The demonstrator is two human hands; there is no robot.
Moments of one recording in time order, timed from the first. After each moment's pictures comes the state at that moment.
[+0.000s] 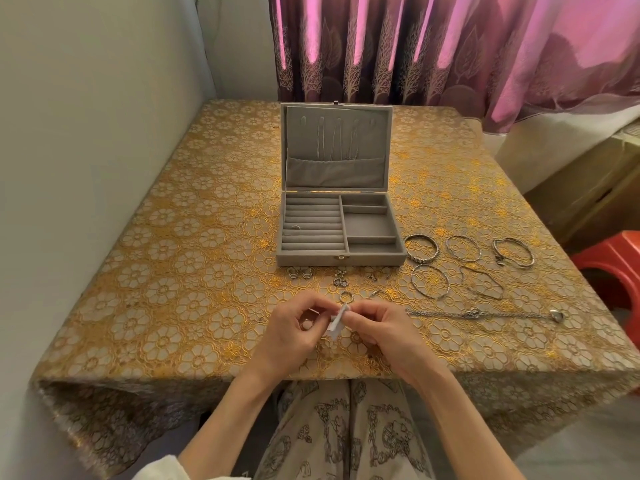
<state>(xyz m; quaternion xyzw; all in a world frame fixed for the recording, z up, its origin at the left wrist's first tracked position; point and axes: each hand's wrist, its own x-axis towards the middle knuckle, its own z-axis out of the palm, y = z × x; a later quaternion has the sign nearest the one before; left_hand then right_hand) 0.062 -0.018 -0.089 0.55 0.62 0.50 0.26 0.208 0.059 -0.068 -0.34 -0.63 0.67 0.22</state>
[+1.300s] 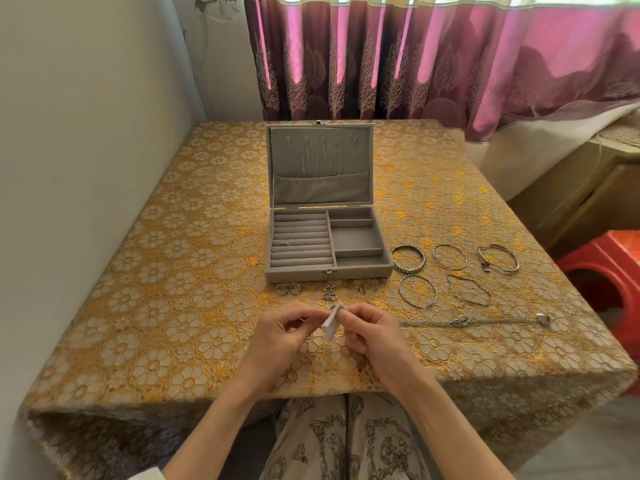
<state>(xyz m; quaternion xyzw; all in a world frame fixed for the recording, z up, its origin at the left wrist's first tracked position) 0.057 -0.011 -0.079 0.51 0.61 0.52 0.30 0.205 0.062 -0.074 -0.37 -0.51 0.73 0.27</state>
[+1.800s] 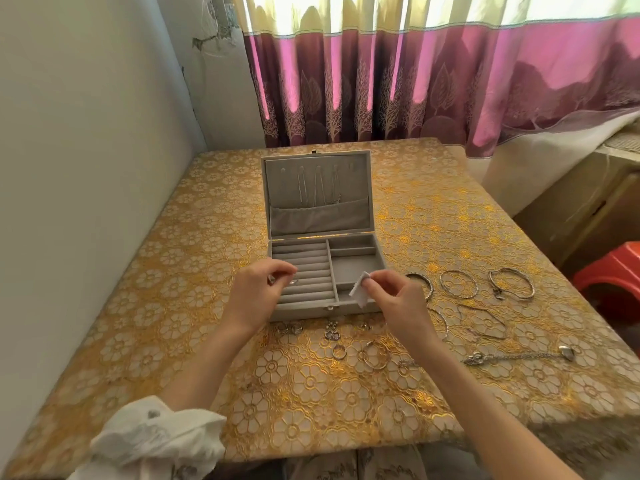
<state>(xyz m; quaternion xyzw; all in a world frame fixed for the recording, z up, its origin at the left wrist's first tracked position) -0.013 0.071 -0.041 0.58 0.71 0.40 0.05 0.189 0.142 -0.051 -0.41 -0.66 0.50 0.38</state>
